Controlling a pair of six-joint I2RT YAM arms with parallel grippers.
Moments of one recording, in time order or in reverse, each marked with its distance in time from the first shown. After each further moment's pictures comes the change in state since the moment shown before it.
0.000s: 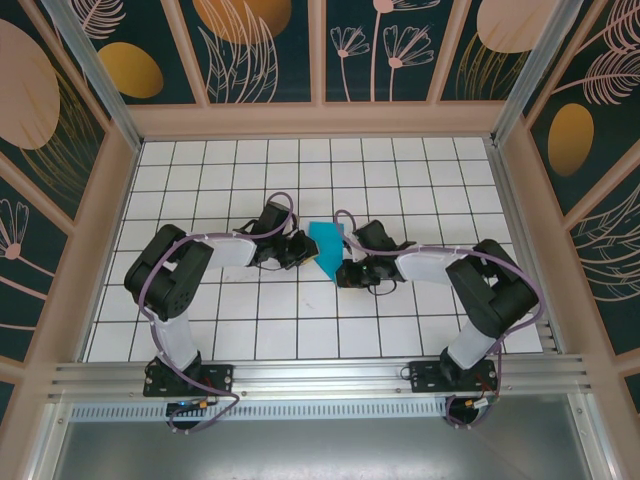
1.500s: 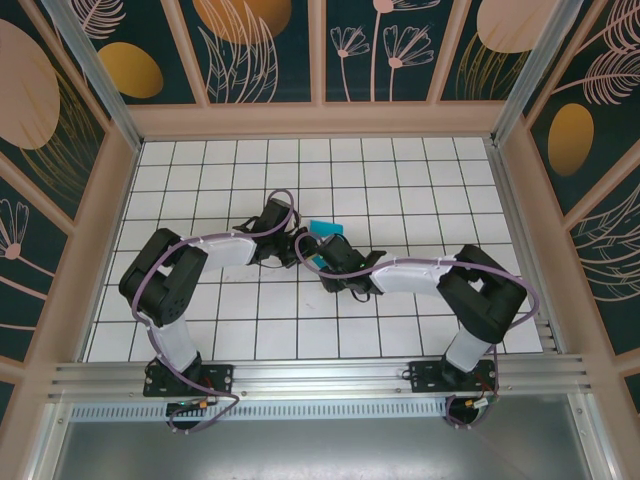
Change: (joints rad) left arm -0.021 -0.046 0.031 -0.071 -0.018 -0.007; right arm 0.278 0.032 0.114 -0.064 0.579 -0.138
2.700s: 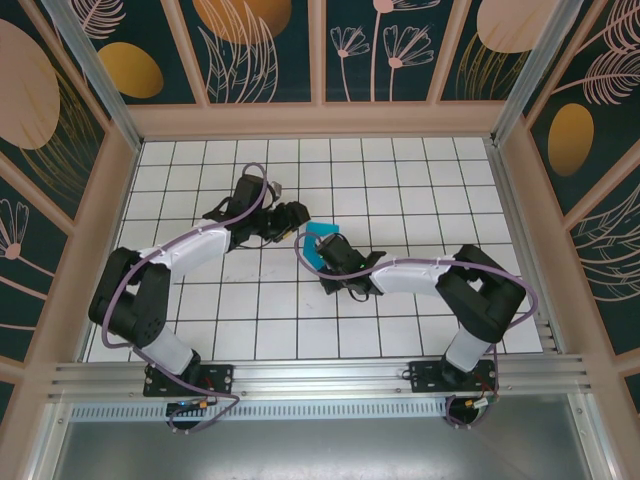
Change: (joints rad) left arm 0.120 -0.188 0.064 -0.122 0.000 0.091; right arm -0.001 0.005 -0.009 0.053 -0.040 0.000
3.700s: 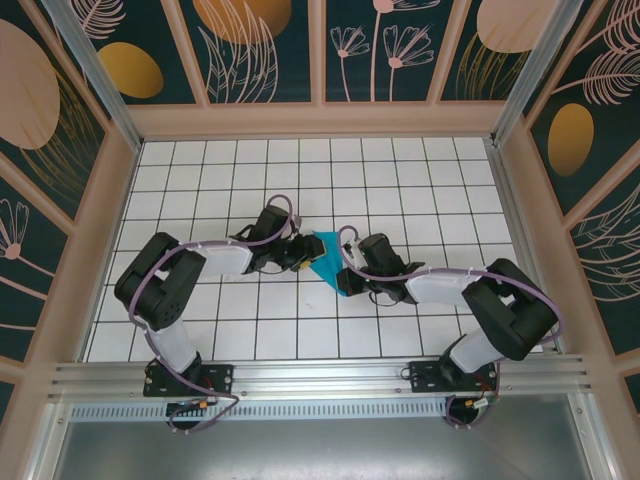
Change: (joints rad) left arm -0.122 0.166 -0.164 0.281 0.060 -0.093; right arm -0.209 -0.176 -0.298 0.289 -0.420 0.099
